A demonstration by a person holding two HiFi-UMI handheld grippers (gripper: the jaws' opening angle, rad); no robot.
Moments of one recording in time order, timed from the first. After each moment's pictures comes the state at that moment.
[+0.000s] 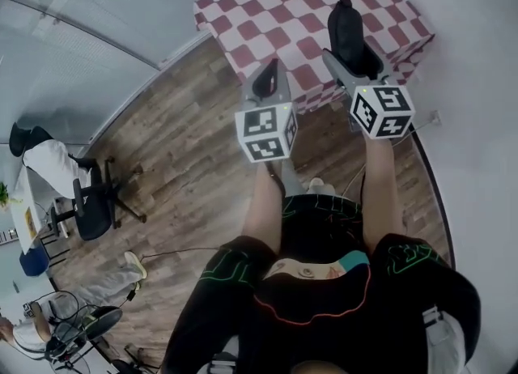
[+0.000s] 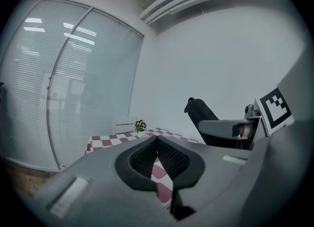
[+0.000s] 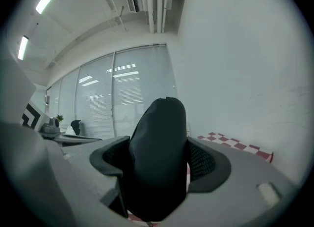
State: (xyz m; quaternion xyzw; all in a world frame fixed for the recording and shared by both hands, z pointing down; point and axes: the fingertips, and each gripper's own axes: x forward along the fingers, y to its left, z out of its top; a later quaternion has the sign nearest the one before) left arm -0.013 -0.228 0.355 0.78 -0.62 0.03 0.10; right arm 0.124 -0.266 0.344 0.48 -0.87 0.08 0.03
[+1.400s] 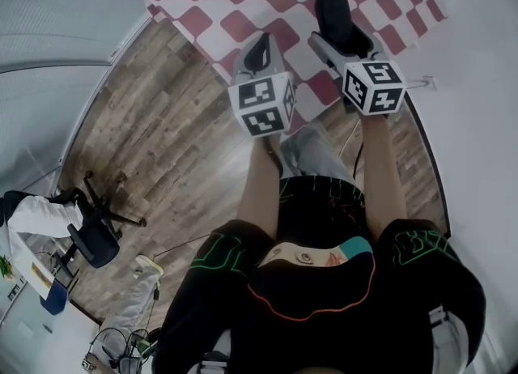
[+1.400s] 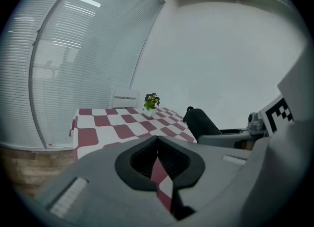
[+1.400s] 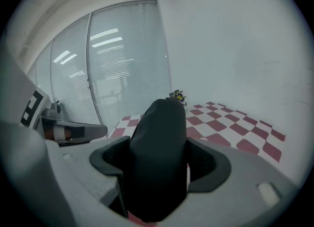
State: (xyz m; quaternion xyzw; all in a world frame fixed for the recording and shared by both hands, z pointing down) left arm -0.080 -0.421 0.486 0.79 -0.56 0.08 0.24; right arm 0.055 -0.431 0.489 0.52 -0.81 0.18 0.19
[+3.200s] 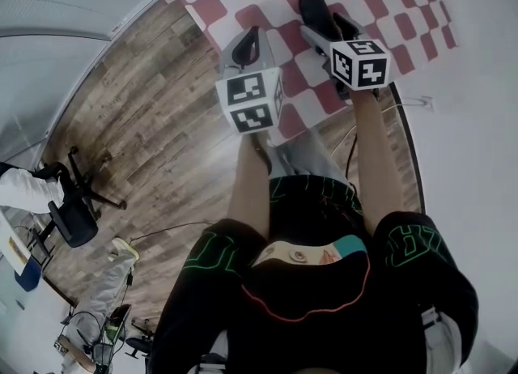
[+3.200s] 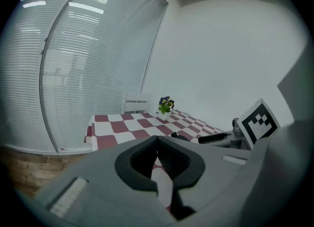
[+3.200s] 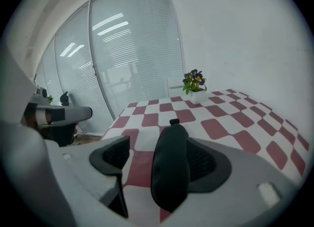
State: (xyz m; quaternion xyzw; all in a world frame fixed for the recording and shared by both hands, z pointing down) left arm -0.133 -0.438 0.489 0.76 -0.61 0.09 0.23; right arm 0.004 -0.480 0.544 0.44 -0.83 0.22 0.26
